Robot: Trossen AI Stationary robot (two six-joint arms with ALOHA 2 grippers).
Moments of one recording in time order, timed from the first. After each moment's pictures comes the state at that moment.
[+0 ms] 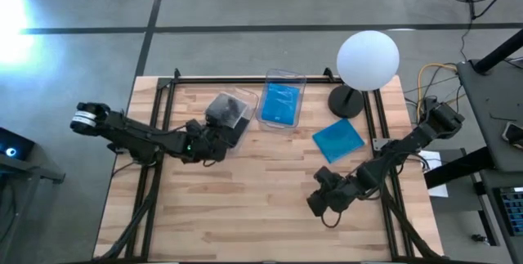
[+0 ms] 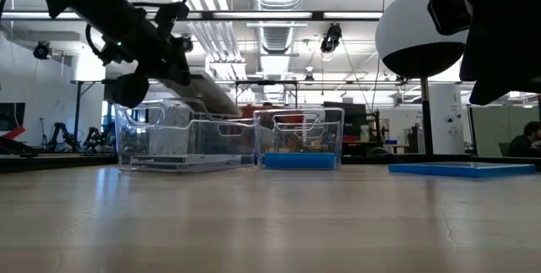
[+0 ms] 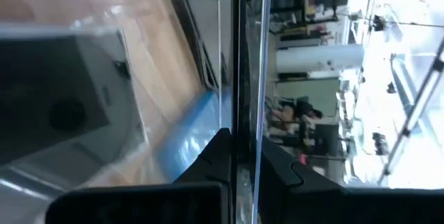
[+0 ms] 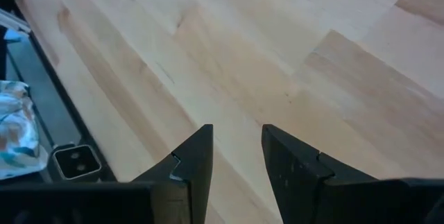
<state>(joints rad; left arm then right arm) -0.16 1.29 0.68 -0.23 -1.16 -2.34 0.61 1.44 0.78 -0.30 0.29 1.51</state>
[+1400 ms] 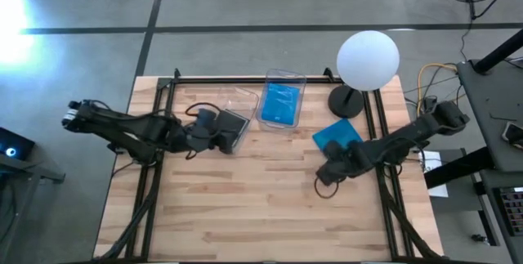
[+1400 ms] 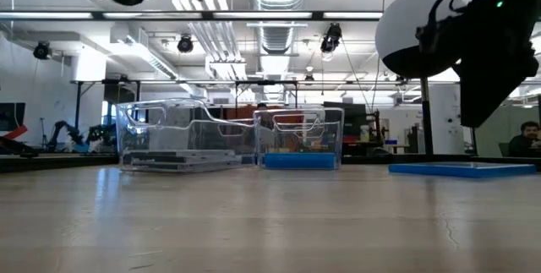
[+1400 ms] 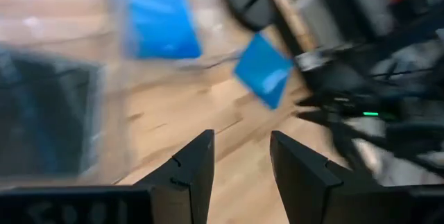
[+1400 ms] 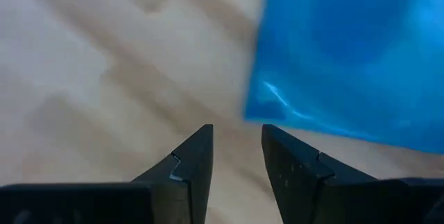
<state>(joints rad) -0.24 1.15 1.15 -0.67 -0.55 -1.24 0.38 1.37 0.83 -0.93 0.31 1.27</state>
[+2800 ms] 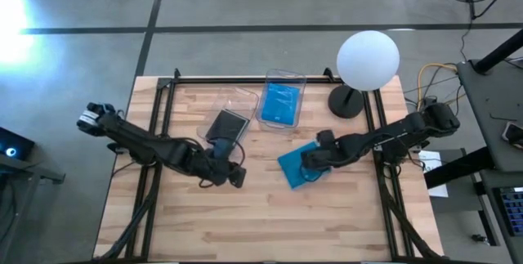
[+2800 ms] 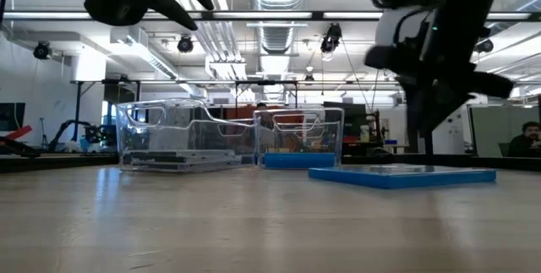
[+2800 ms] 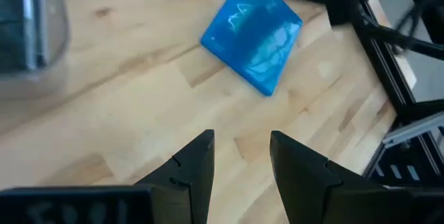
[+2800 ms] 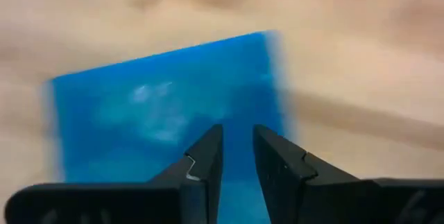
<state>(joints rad) -0.38 1.37 1.14 -0.62 -0.40 -1.34 0.21 1.48 0.85 -0.73 0.34 1.53</state>
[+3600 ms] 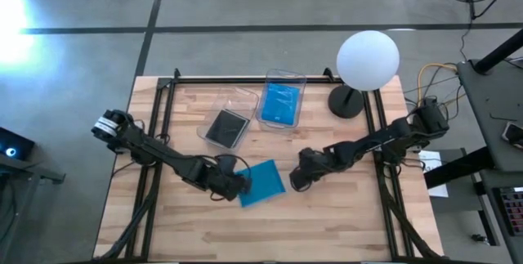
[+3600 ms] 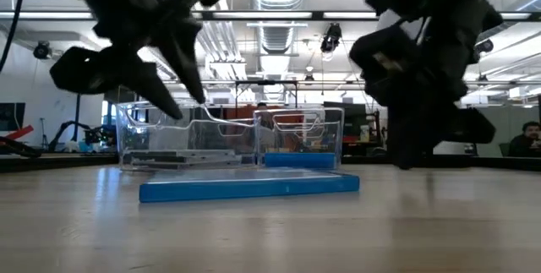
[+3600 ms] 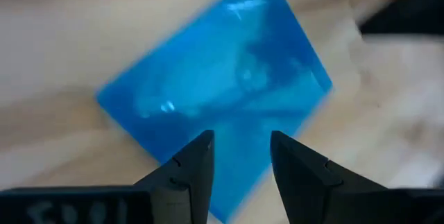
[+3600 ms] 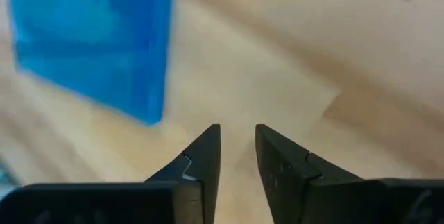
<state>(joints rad) -0.42 1.57 1.01 -0.43 -0.35 -1.61 0.22 1.59 0.75 -0.21 -0.03 1.35</state>
